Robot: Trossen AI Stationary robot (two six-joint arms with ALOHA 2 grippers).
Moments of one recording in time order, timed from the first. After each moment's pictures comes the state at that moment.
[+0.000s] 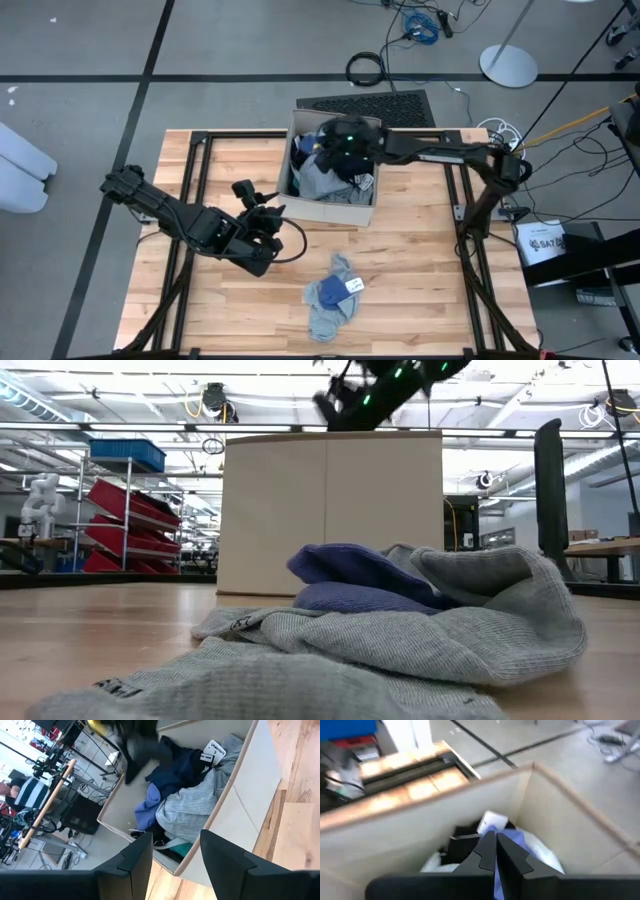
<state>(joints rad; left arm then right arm) -0.47 1.47 1.47 -1.15 -1.05 -0.39 -0.32 1.71 1.41 -0.20 0.23 0.14</state>
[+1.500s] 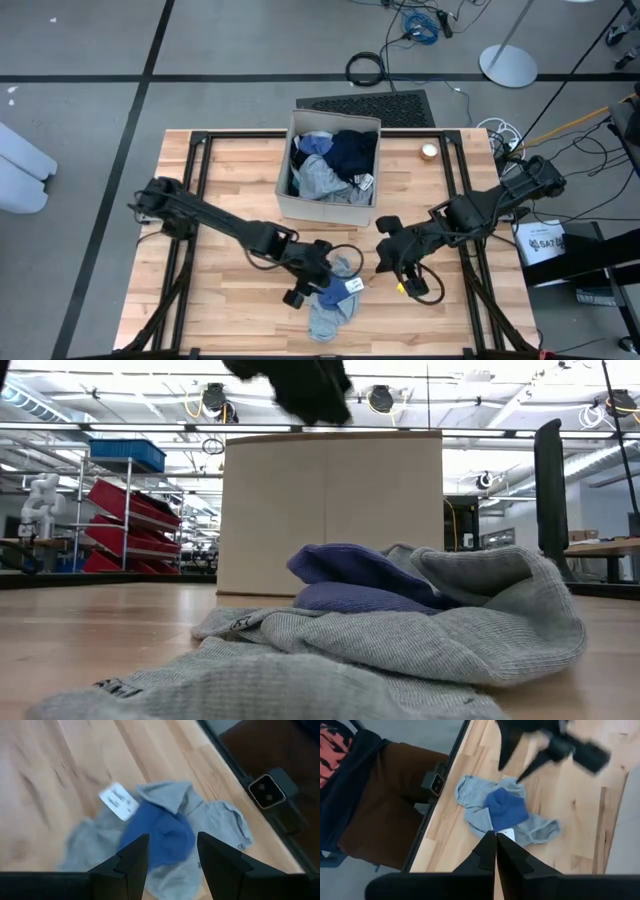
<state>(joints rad) -0.32 1.79 1.37 -0.42 0.18 0.10 0.45 1.38 1.41 -0.88 -0.03 0.23</state>
